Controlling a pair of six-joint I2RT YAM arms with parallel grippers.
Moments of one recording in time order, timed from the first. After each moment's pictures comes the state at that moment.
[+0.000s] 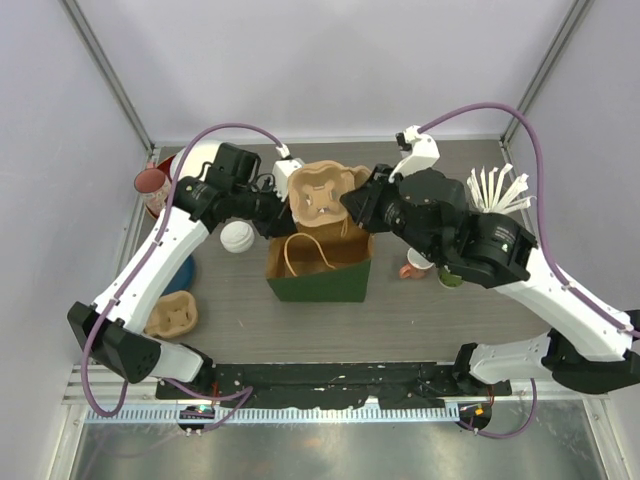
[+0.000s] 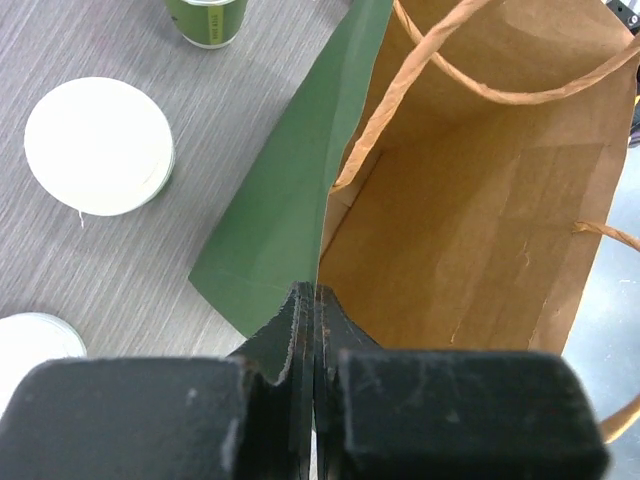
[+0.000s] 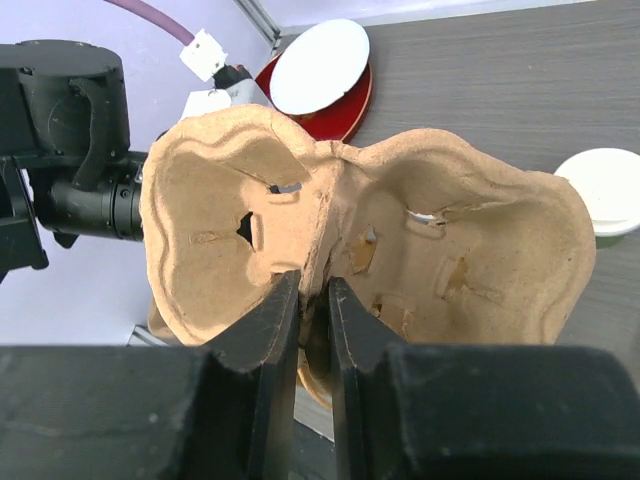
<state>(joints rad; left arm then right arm) -0.49 1.40 1.52 -0.95 0.57 0.26 1.07 1.23 1.70 -0.79 0.50 0.68</state>
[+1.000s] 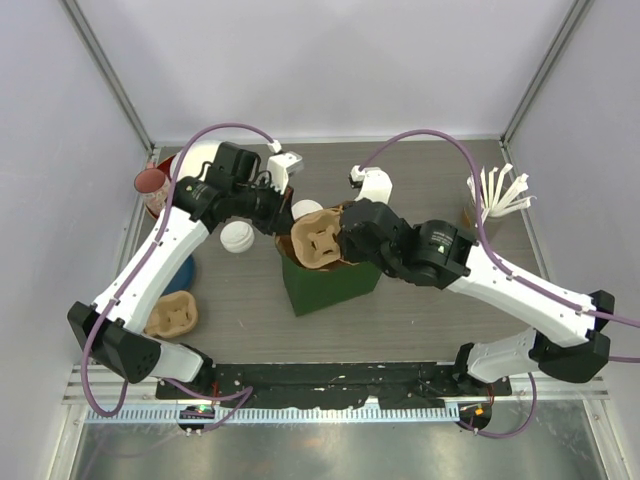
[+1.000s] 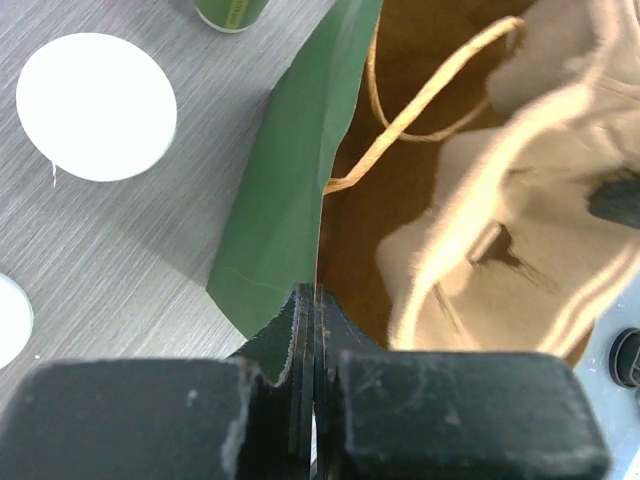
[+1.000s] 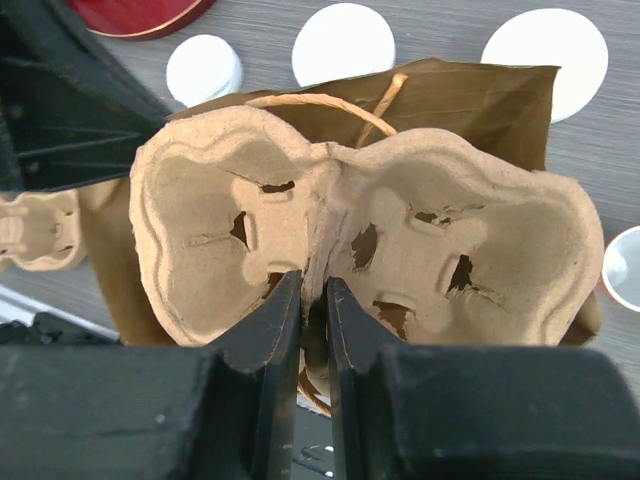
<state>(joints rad) -0.49 1.40 1.52 -0.93 0.50 0.04 1.12 1.32 1.55 -0.92 0.55 0.71</state>
